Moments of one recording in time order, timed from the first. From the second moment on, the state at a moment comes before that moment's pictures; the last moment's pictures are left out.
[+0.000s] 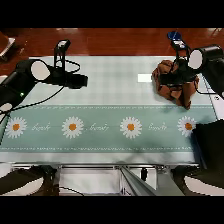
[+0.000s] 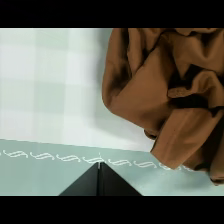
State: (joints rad) left arm -0.32 -1.29 1.19 1.30 -0.91 -1.60; right arm 0.19 -1.37 1.35 -1.66 1.22 1.72
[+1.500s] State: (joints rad) left arm -0.30 -1.37 1.19 1.34 -0.60 -1.60; right arm -0.08 -1.59 1.39 -1.90 0.77 2.00
